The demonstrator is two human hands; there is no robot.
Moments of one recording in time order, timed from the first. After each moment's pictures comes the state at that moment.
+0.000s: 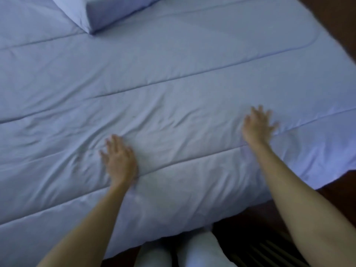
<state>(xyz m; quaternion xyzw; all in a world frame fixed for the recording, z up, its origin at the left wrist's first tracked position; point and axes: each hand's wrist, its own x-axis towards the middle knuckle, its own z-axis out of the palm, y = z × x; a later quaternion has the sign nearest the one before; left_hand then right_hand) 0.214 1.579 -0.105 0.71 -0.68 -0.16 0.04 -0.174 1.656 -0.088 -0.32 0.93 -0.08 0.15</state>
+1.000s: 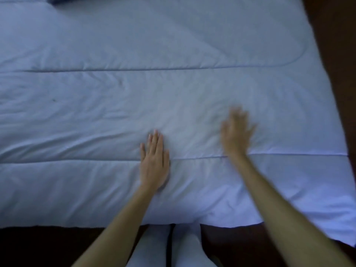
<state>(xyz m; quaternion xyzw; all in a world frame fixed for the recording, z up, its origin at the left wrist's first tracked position) -0.158 1.711 -0.125 0.64 -0.74 -0.18 0.11 -0.413 1.673 -0.113 -0.51 0.84 -0.13 0.15</state>
